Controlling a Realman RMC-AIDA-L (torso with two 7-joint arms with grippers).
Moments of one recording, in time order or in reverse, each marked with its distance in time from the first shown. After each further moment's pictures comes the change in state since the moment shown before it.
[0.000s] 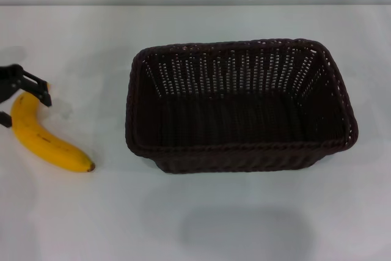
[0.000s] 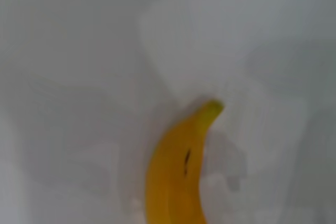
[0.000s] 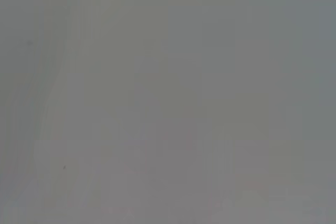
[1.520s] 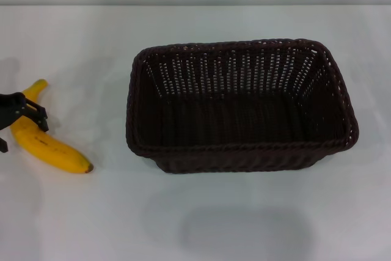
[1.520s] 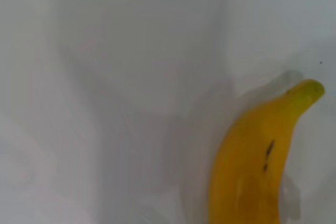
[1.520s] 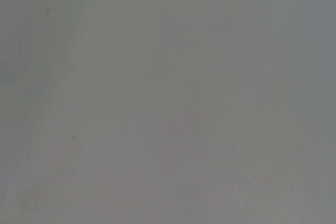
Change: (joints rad) left arm 0.007 -0.045 0.001 -0.097 0.128 0.137 -0.098; right arm 0.004 0.001 0.002 0.051 0.008 -0.003 -0.123
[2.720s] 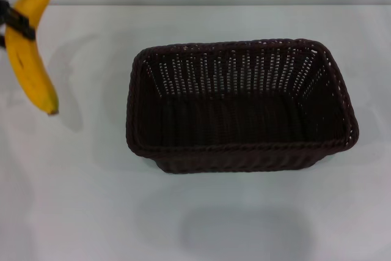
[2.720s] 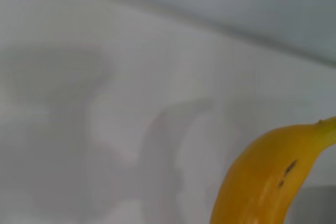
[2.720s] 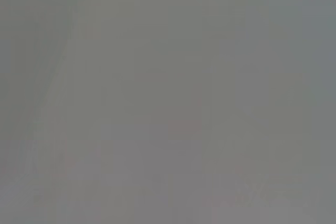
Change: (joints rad) left arm 0.014 0.041 -0.003 0.356 -0.256 -0.154 0.286; right arm 0.007 0.001 0.000 -0.008 0.033 0.008 0.011
